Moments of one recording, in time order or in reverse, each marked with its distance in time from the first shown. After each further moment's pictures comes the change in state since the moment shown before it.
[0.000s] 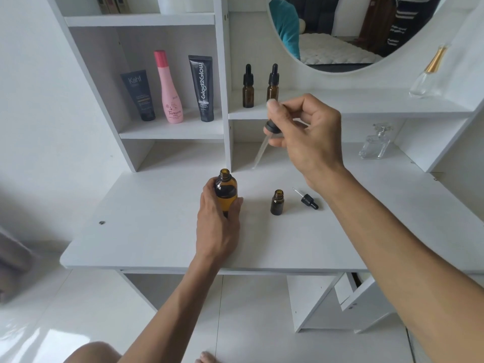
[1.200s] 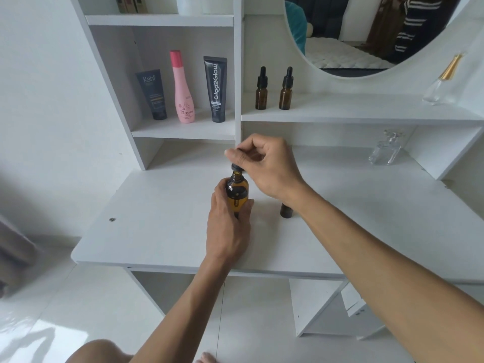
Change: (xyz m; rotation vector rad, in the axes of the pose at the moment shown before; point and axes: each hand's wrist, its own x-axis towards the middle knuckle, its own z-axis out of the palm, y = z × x) left_hand -0.003 0.009 -0.005 -0.011 -0.012 -0.003; right_hand -0.015 0.043 0.052 -0.221 -0.350 0.046
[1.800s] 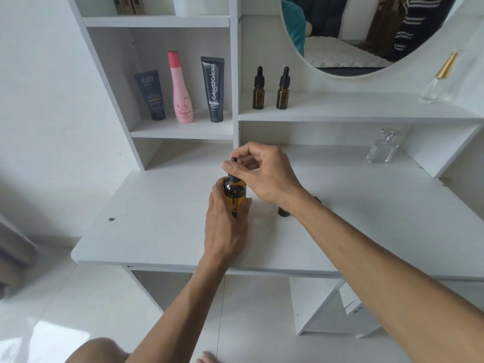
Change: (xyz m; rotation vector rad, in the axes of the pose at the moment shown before) left_hand -0.001 0.000 -0.001 -0.006 0.005 0.010; right_hand -0.009 0.007 0.000 -0.071 -0.029 0.062
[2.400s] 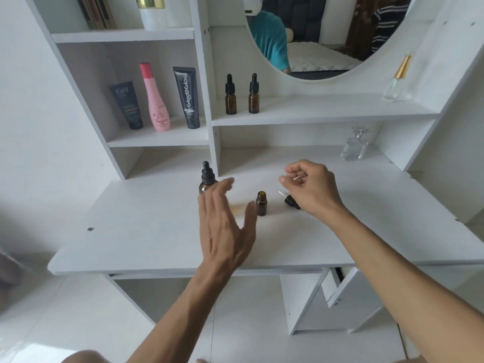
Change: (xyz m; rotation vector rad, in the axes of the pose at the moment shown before) left_hand -0.025 0.033 0.029 0.173 0.224 0.408; right_hand -0.041 0.064 -0.099 -0.312 0.283 0.216
